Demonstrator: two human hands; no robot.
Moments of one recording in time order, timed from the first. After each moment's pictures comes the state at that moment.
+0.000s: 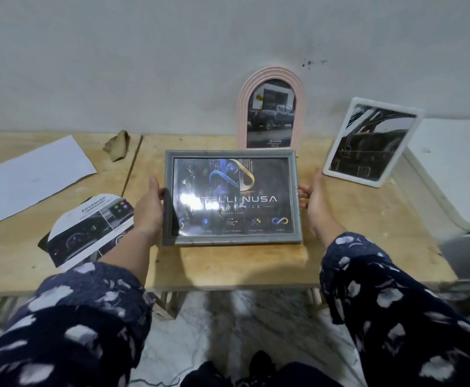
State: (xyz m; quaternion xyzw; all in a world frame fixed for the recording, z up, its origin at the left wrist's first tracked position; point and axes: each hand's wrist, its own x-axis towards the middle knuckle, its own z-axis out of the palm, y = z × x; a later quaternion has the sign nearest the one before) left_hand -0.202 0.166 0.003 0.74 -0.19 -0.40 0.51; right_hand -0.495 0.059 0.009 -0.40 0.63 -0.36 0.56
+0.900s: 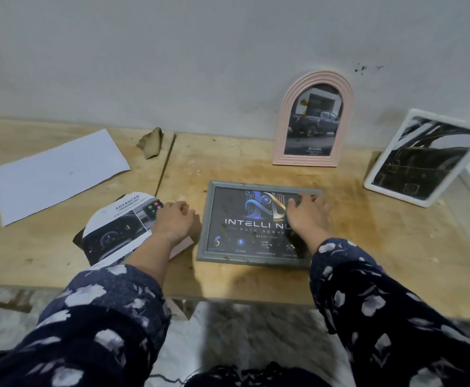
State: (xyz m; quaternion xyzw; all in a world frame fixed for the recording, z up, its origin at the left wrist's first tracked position) left_hand -0.137 0.162 -0.044 0.86 -0.41 -0.26 0.18; right_hand -0.394 0.063 -0.009 -0.66 0.72 -0.06 0.21
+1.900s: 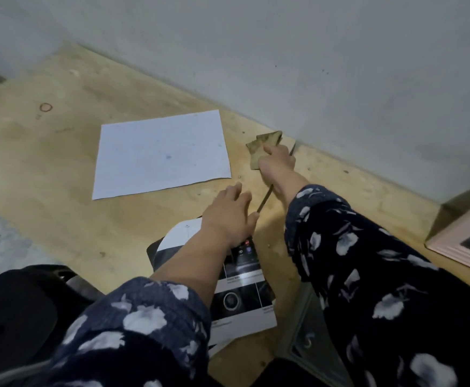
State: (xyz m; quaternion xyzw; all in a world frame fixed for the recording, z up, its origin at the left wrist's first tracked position) left_hand -0.011 0.111 -0.050 0.87 -0.44 -0.20 0.06; right_hand -0.016 -0.041 -0.035 -0.76 0.49 -0.02 0.43
